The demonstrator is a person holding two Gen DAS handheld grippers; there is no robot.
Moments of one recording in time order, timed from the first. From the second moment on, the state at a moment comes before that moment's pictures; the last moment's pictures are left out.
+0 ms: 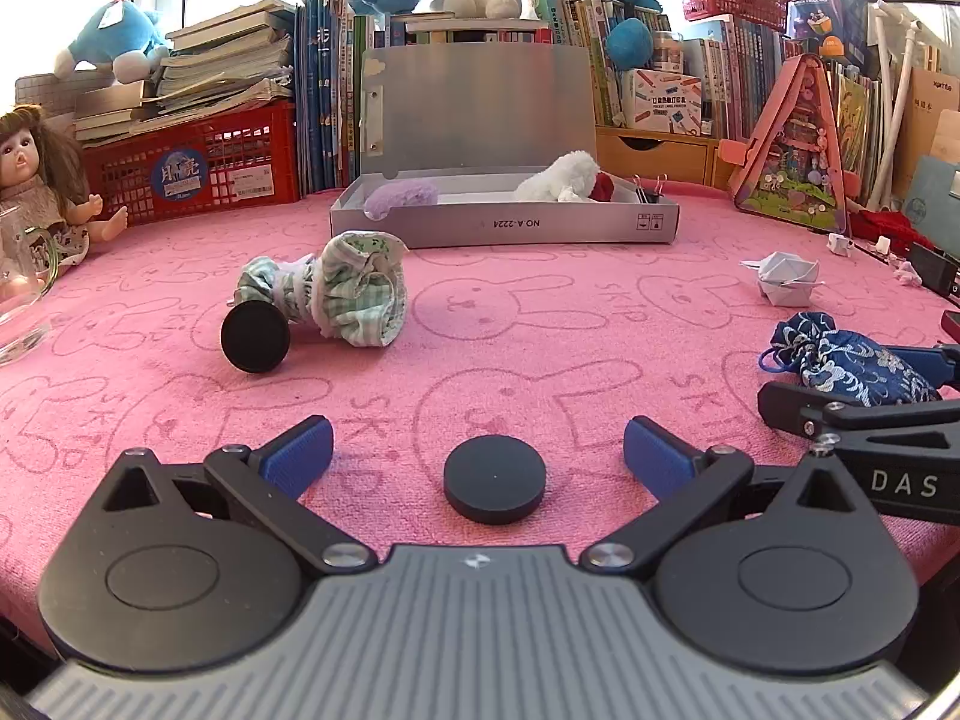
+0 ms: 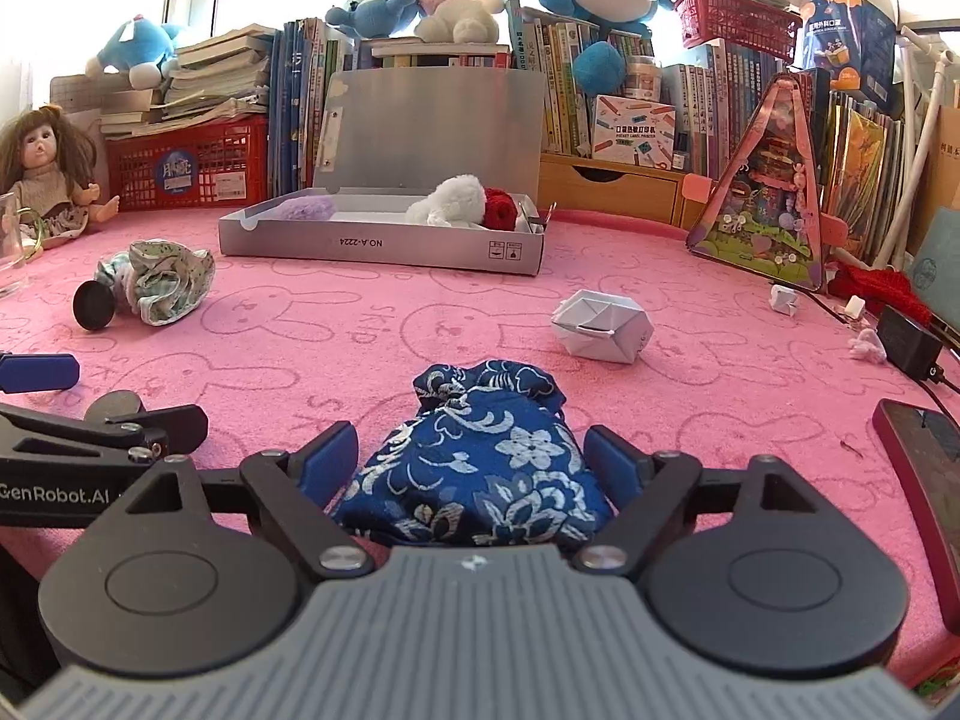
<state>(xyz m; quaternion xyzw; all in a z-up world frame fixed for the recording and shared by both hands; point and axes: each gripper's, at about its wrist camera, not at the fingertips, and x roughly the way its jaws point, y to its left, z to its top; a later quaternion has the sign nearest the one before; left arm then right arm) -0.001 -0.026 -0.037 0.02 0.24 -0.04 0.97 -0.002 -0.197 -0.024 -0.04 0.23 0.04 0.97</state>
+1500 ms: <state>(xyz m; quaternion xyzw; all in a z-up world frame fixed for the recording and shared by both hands) -0.012 -0.012 -0.026 0.00 0.24 -0.02 0.97 -0.012 -0.144 -0.013 -0.03 0.25 0.12 0.96</state>
